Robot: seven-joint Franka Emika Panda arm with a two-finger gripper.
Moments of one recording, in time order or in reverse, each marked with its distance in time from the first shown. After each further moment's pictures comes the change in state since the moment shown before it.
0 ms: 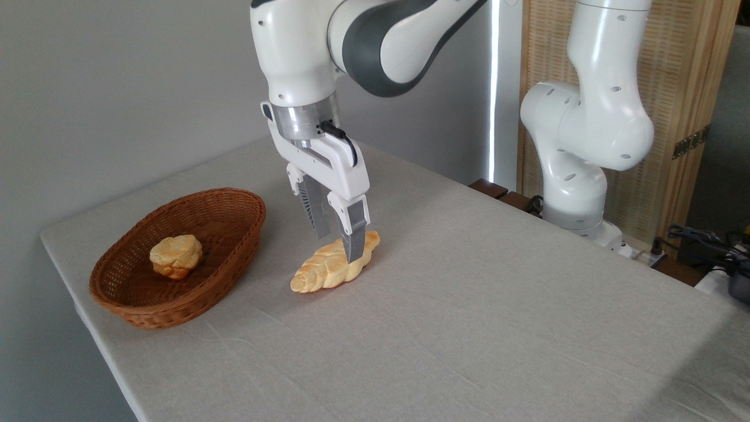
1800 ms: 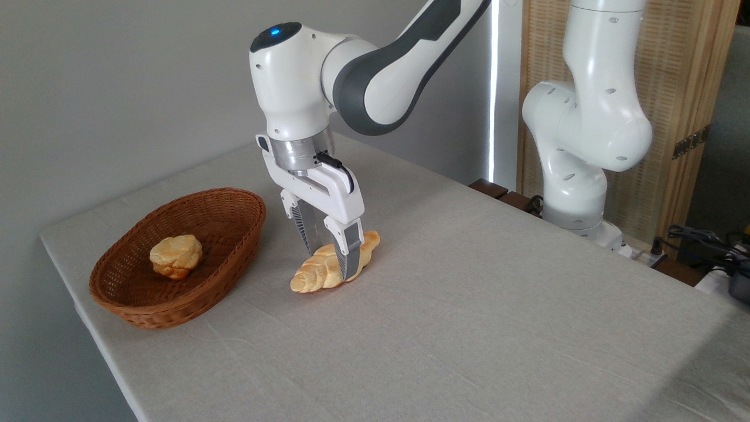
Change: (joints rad) arm -0.056 0.074 0.000 -0.057 -0.004 0.126 -0.114
